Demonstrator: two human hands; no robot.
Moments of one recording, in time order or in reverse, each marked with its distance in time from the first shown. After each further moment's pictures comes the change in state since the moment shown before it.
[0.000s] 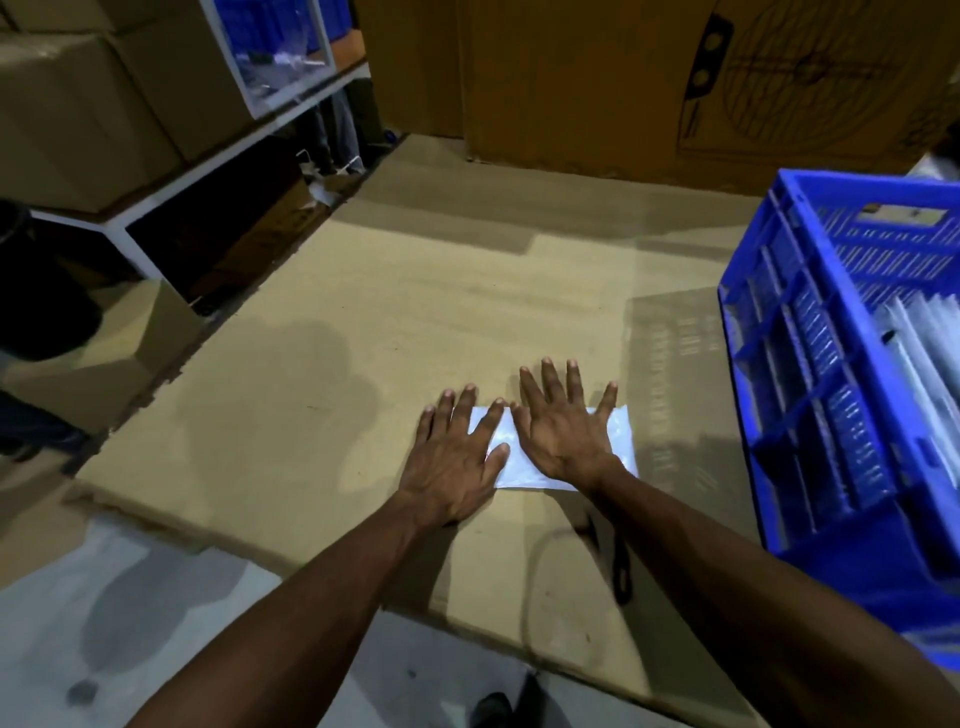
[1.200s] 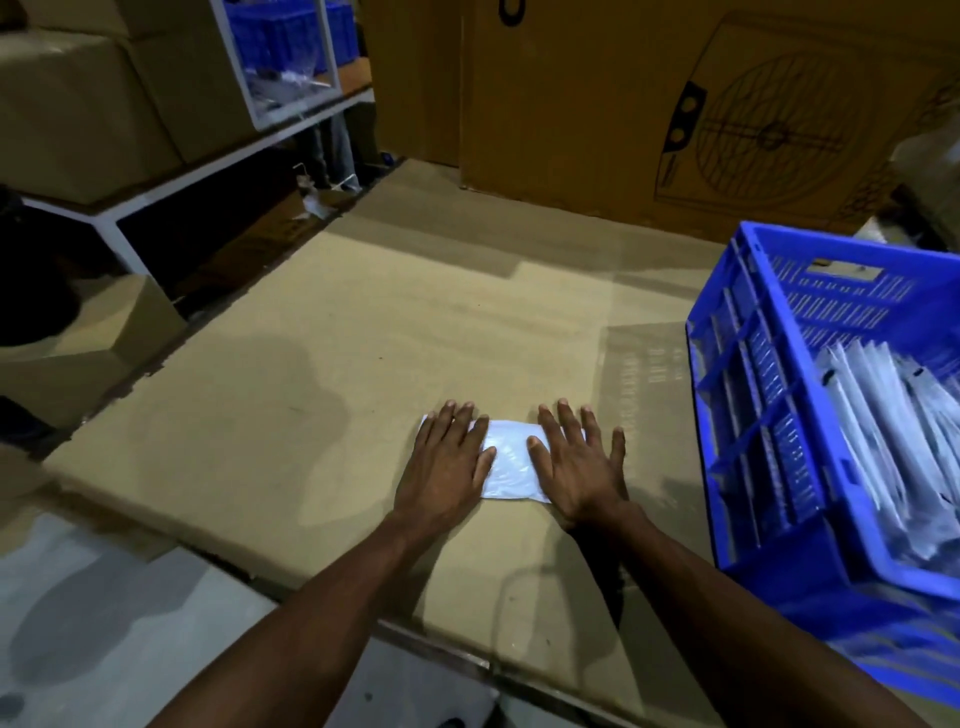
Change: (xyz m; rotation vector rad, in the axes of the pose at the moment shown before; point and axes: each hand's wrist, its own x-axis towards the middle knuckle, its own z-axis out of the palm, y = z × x) left_hand 0.003 0.023 0.012 -0.019 0.287 0.029; right_hand -0.045 0.046 0.005 -0.047 0.122 0.025
